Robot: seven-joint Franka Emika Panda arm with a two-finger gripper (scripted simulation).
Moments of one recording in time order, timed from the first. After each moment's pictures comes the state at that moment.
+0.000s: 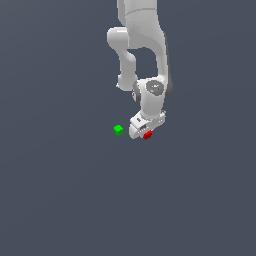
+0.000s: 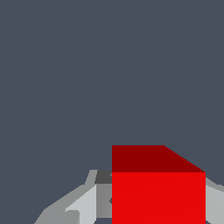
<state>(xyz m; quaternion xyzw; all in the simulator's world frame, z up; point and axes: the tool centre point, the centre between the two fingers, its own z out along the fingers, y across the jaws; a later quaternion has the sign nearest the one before) -0.104 0.097 0.049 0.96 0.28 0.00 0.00</state>
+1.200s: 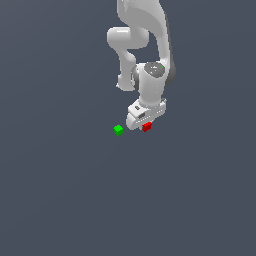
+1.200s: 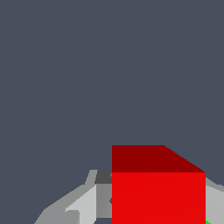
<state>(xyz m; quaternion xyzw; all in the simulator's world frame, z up) -0.107 0.086 0.114 0.96 0.28 0.00 0.00</state>
